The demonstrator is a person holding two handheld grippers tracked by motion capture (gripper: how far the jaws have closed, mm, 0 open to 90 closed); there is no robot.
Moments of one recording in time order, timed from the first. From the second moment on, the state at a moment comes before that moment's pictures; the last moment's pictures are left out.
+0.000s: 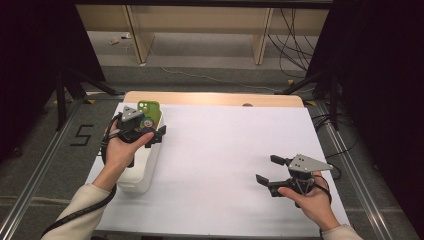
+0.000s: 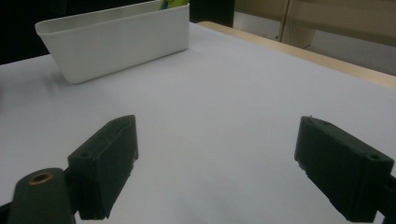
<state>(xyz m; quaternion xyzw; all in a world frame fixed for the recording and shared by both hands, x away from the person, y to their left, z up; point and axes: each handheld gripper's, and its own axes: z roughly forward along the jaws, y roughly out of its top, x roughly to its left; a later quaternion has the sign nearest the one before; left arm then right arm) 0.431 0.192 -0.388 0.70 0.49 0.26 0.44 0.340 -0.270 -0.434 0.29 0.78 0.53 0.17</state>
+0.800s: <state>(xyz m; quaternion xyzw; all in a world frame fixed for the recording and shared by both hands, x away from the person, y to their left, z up) 0.398 0.159 -0.389 0.74 0.42 0.23 0.47 0.340 -0.270 -0.434 0.29 0.78 0.53 0.17</state>
